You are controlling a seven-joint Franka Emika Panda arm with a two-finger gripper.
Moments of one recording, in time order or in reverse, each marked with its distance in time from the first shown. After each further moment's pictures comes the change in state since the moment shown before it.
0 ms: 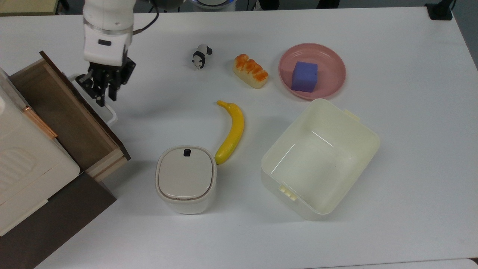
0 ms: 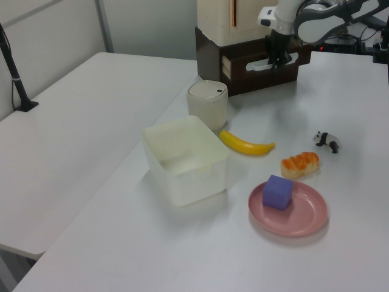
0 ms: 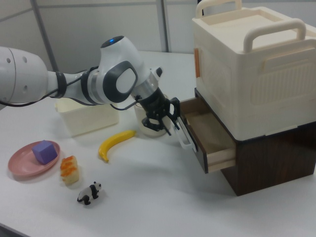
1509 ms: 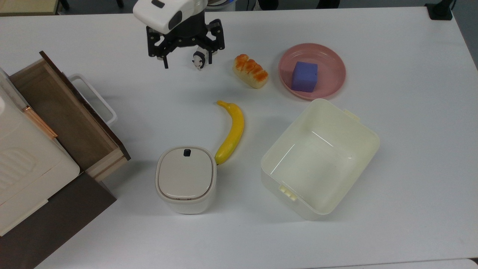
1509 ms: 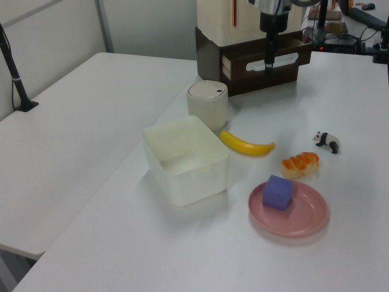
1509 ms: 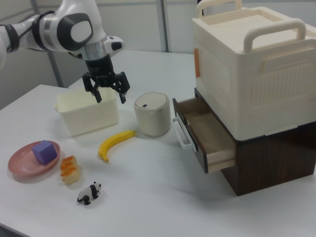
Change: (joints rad) arm 0.232 -0.064 0.017 0.243 0.265 -0.568 0.745
